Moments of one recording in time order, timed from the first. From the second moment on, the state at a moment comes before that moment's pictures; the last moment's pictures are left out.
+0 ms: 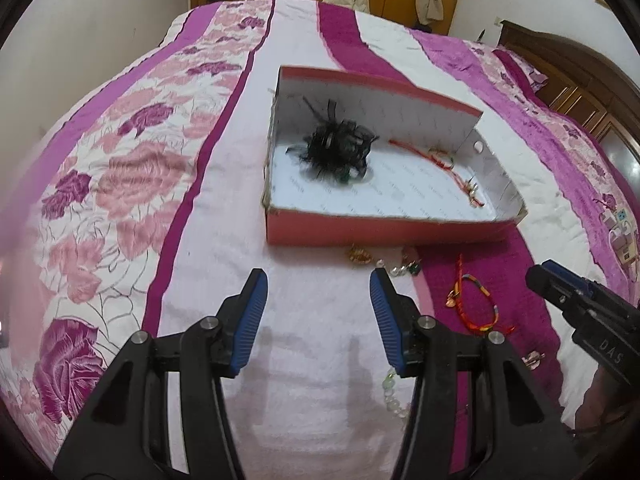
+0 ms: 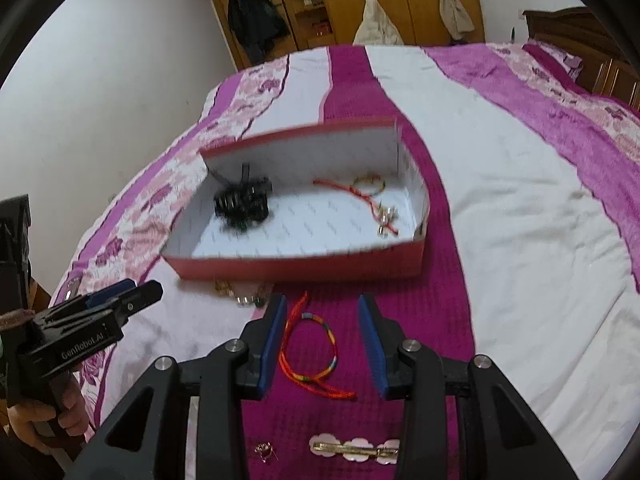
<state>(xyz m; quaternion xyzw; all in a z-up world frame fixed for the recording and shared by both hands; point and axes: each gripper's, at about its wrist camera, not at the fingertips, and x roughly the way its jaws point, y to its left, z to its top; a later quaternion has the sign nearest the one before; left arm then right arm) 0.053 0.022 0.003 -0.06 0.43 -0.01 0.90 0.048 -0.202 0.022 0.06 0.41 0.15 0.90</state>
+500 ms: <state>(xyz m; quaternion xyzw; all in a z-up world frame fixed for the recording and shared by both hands) 0.053 0.025 -0.014 -0.07 0.45 0.00 0.89 0.062 -0.199 -0.026 0.06 0.46 0.15 0.87</state>
